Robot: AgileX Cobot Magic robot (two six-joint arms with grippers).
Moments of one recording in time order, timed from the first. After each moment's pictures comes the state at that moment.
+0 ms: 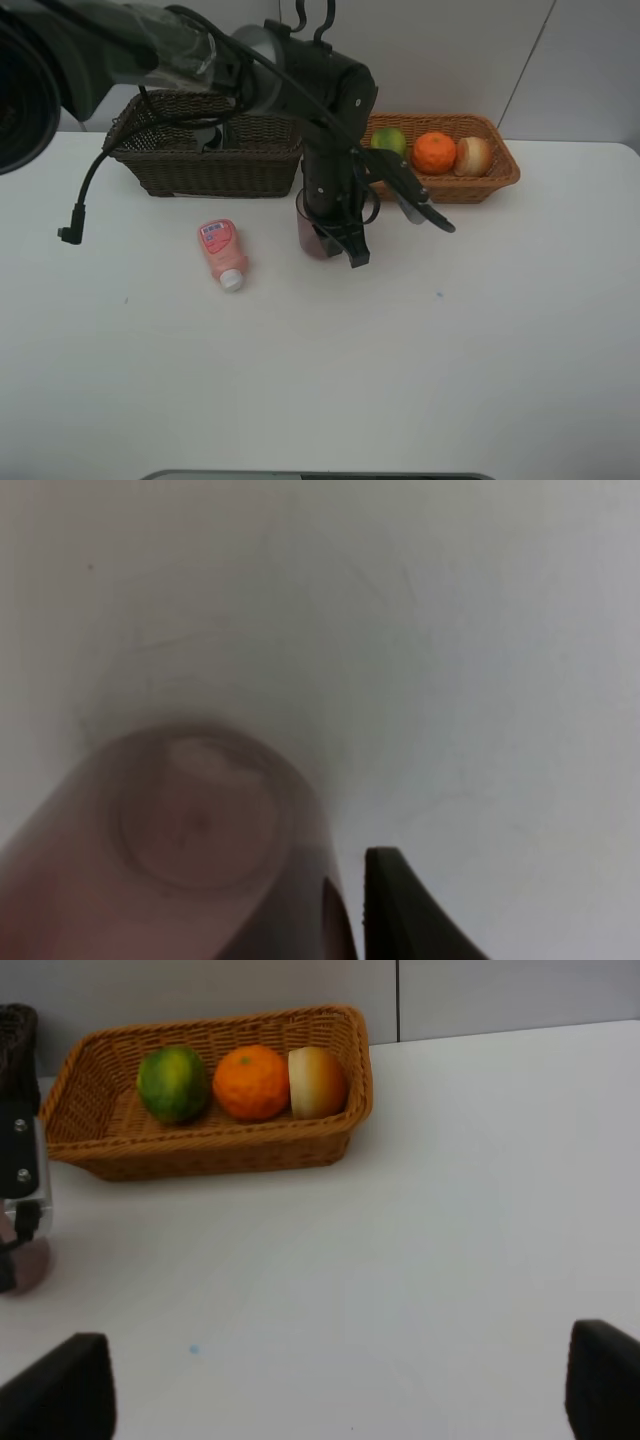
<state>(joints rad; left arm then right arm) -0.79 2.32 -1.76 0.04 0.91 0.42 0.00 -0.01 -0.52 -0.01 1.06 0.05</state>
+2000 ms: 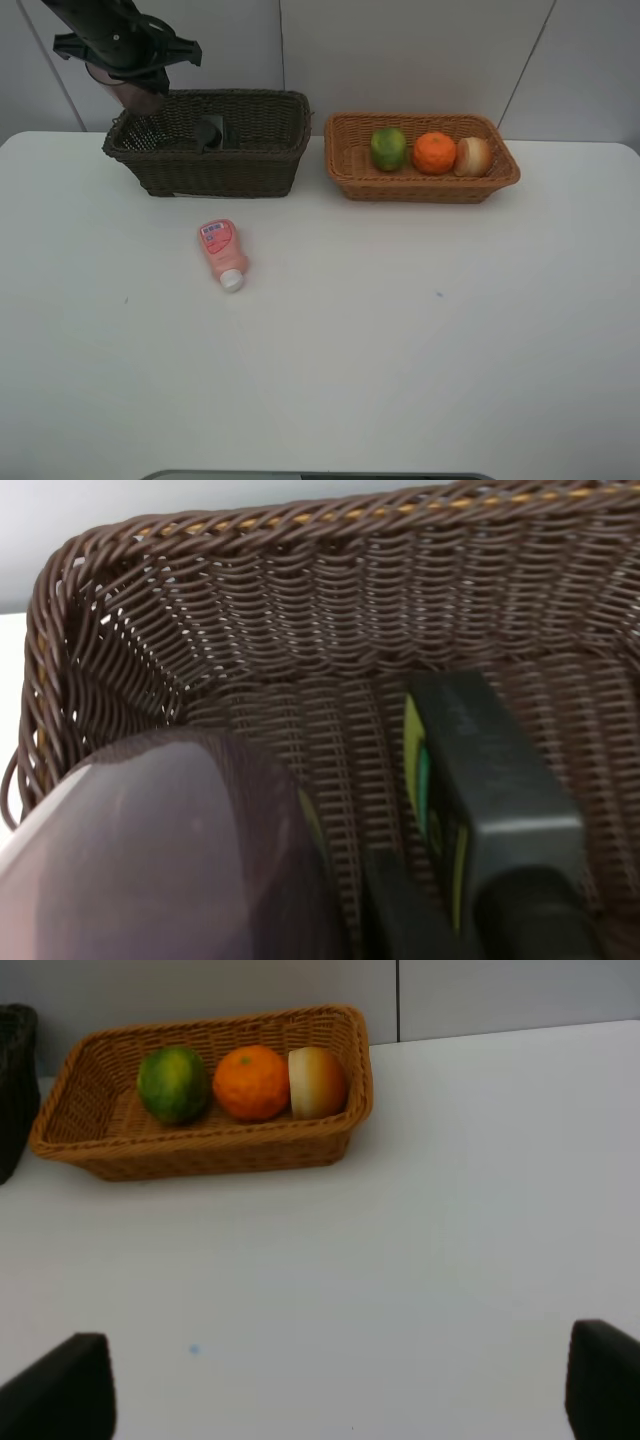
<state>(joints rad) -0.22 1.95 -1.50 0.13 0.50 -0.19 0.00 -0.01 -0.52 -0.01 1.06 0.05</state>
